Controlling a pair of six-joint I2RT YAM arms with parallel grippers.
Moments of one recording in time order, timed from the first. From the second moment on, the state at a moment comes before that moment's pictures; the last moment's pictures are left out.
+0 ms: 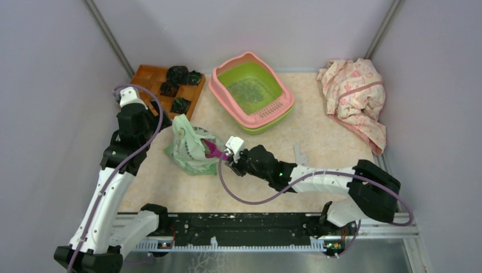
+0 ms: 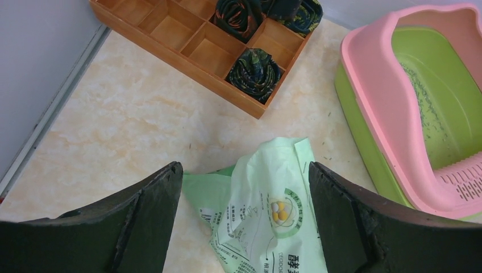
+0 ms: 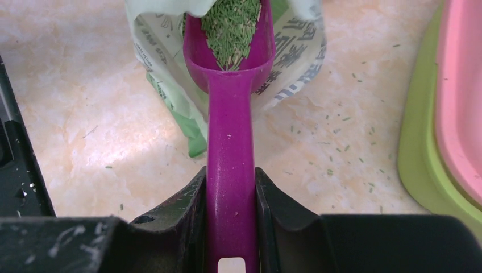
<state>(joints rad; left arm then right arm) -0.24 0.88 1.04 -0.54 -0.42 -0.42 1.10 1.44 0.70 0.40 0.07 -0.06</state>
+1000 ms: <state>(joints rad) -0.24 0.92 1.04 -0.52 -0.37 -0.42 1.10 0.94 0.56 0.04 0.21 -0.07</state>
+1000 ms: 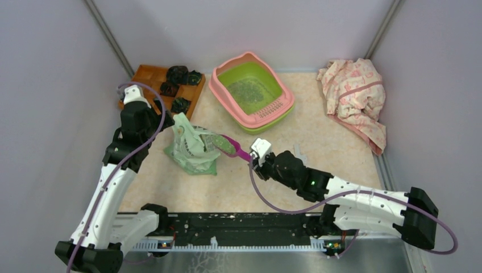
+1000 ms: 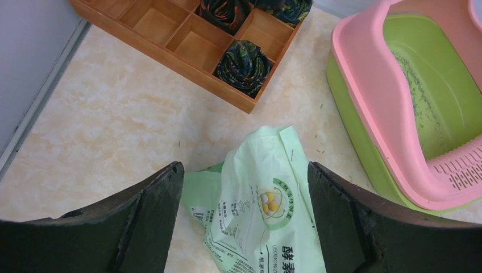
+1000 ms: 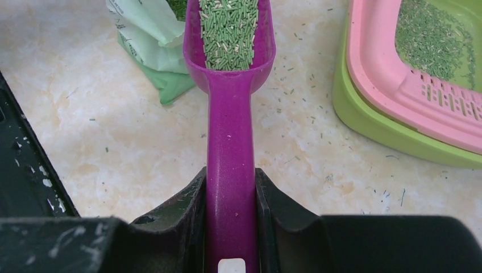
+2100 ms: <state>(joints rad) -0.24 0.91 1.04 -0.51 -0.35 -0.42 1.06 1.09 0.47 0.55 0.18 -0.03</state>
